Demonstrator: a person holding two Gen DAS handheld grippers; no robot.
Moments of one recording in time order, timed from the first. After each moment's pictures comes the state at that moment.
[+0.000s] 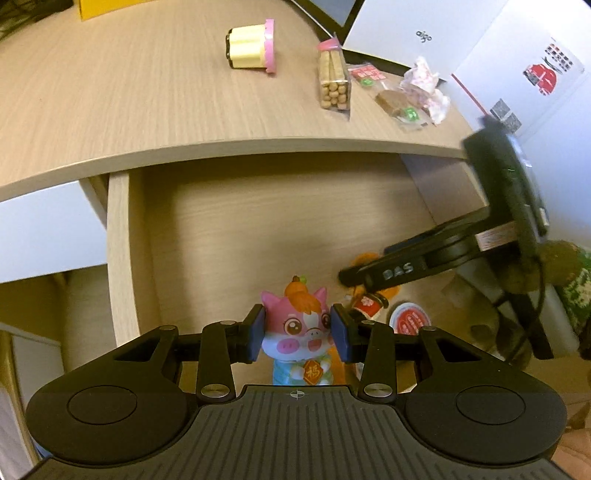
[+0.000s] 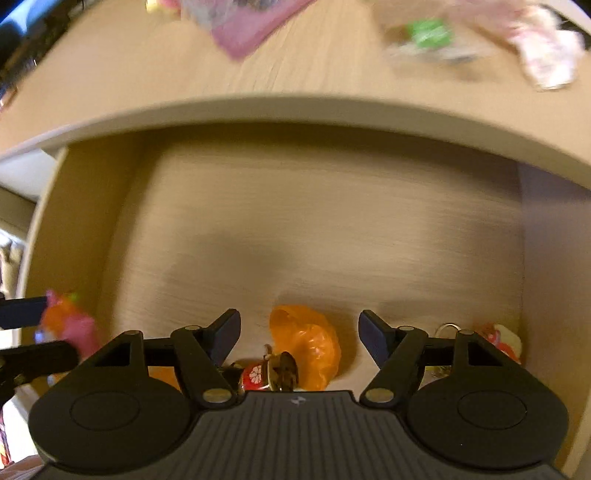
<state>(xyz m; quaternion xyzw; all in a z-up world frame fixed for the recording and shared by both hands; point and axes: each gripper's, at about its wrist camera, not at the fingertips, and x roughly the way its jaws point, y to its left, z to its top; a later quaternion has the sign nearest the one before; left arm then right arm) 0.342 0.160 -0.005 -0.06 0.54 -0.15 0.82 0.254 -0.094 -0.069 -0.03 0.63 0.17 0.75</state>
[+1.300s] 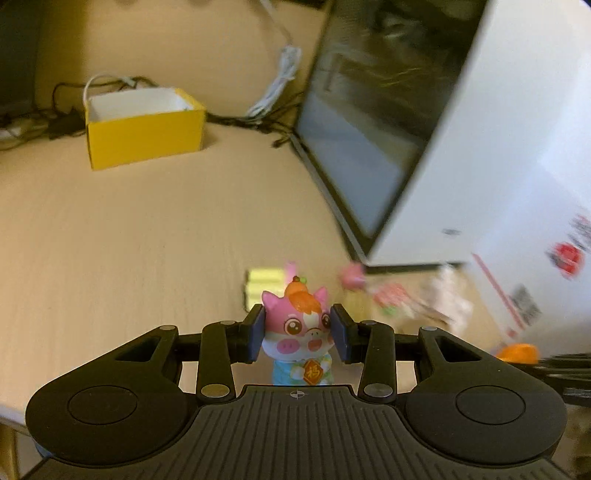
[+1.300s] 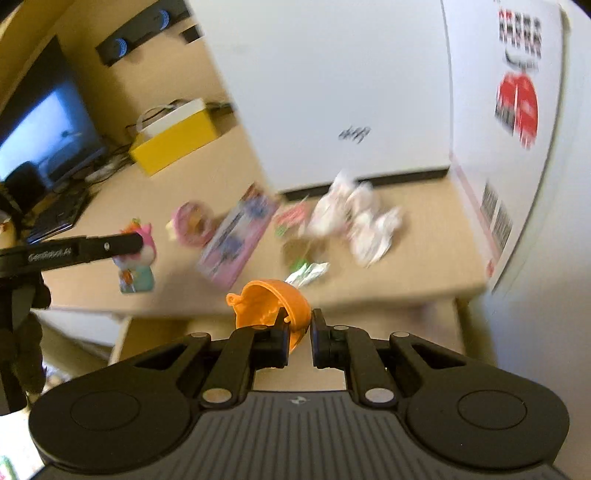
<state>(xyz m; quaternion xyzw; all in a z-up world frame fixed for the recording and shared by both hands) 0.456 0.170 0.062 -0.10 0.38 -0.10 0.92 0.234 -0.188 0.071 0.08 0.43 0.13 0.89</state>
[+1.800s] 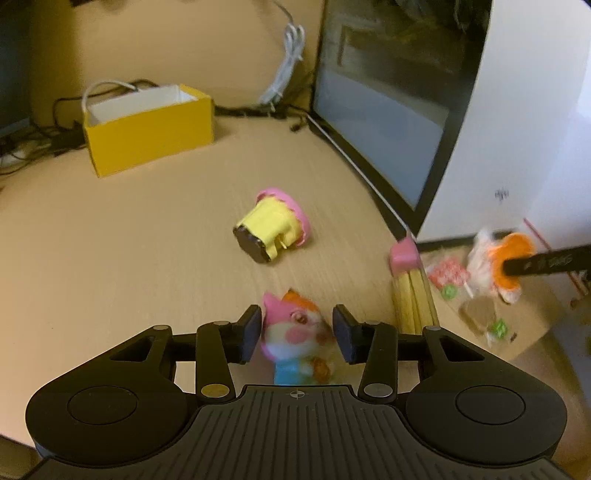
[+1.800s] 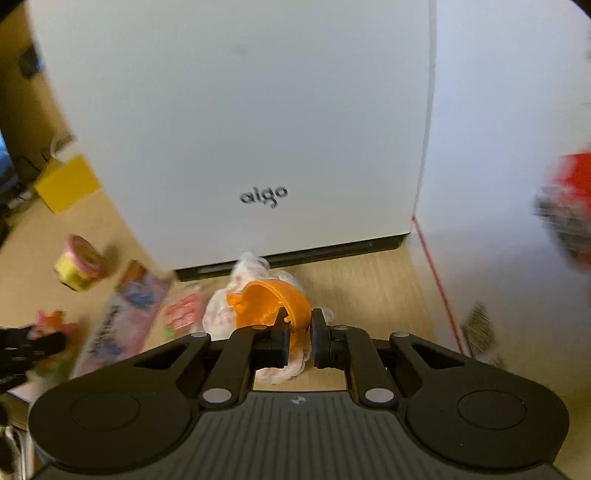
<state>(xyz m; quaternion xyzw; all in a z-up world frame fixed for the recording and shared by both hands) 0.476 0.160 0.033 -0.03 0.37 -0.07 0.93 0.345 -0.204 0.036 0.05 0.43 0.04 0.90</state>
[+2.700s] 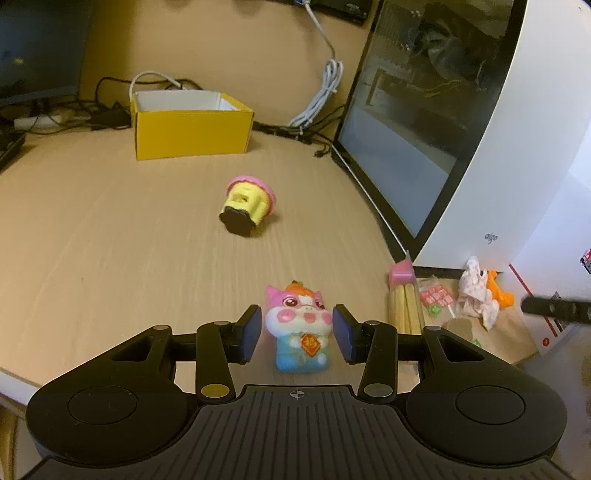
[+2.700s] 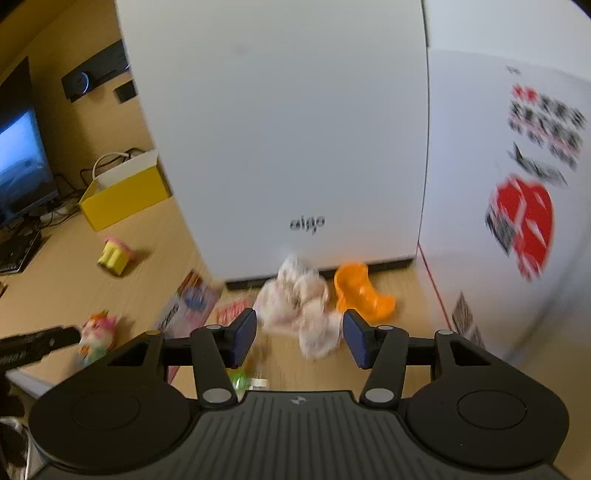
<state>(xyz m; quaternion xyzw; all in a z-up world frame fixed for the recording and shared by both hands) 0.432 0.189 0.043 -0.11 0.34 -0.05 0.93 0.266 -0.210 0.069 0.06 0.36 0.07 0.93</state>
